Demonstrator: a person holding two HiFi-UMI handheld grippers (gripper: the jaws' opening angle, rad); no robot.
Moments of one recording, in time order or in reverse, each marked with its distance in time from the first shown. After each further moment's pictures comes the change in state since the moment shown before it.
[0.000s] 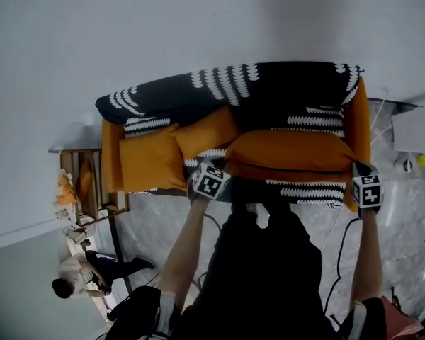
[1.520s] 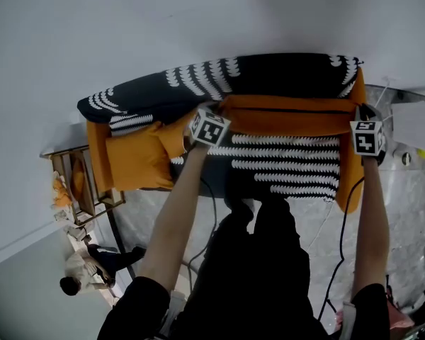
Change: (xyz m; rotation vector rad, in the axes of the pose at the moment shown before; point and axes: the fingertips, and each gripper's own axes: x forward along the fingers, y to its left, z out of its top) left arm 0.124 0.091 0.168 0.076 -0.021 0.095; right arm 0.115 -0.135 0.142 -0.115 -0.068 -0.253
